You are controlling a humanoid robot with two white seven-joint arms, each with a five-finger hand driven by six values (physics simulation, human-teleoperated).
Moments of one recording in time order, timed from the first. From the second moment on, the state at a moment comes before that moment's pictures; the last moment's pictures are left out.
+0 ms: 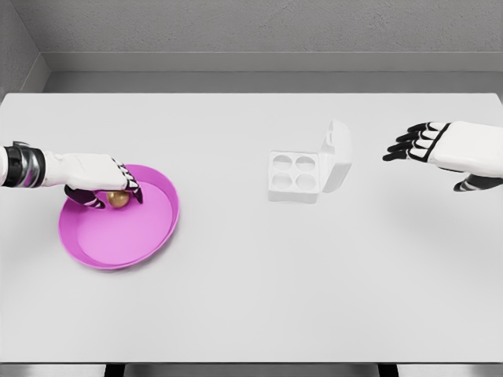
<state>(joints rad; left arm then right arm) -0.86 0.89 -1.01 -1.31 -0.41 -0.61 -0.58 -0.42 -1.10 0.34 -1.71 0.28 -0.61 0.61</state>
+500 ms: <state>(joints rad) -0.87 0.89 -1.01 -1.31 -0.41 -0.61 -0.58 -0.42 -1.12 0.33 -1.71 0.28 -0.61 0.61</state>
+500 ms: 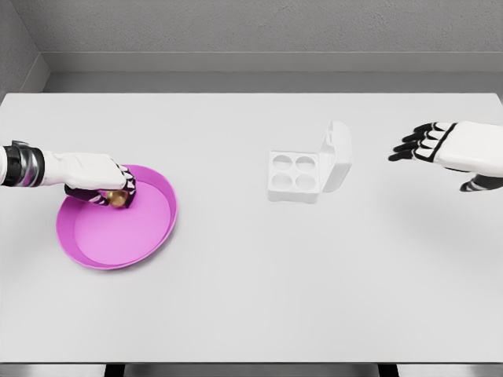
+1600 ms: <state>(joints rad) -1.00 0.62 -0.97 -1.36 -0.37 -0.61 -0.57 -0.43 -1.12 0.33 -1.71 0.28 -0.61 0.61</state>
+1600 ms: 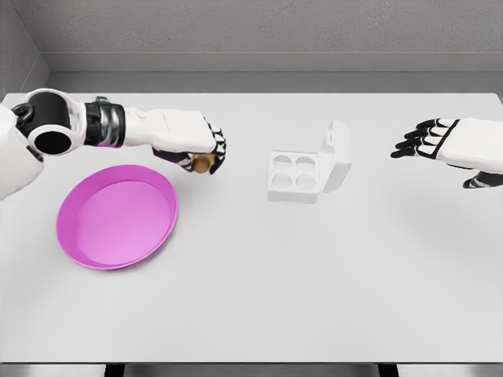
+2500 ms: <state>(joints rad) -1.10 0.24 -0.91 -0.99 -0.36 -0.61 -0.58 -0.43 -1.12 0.33 -1.71 0.28 -0.61 0.61</state>
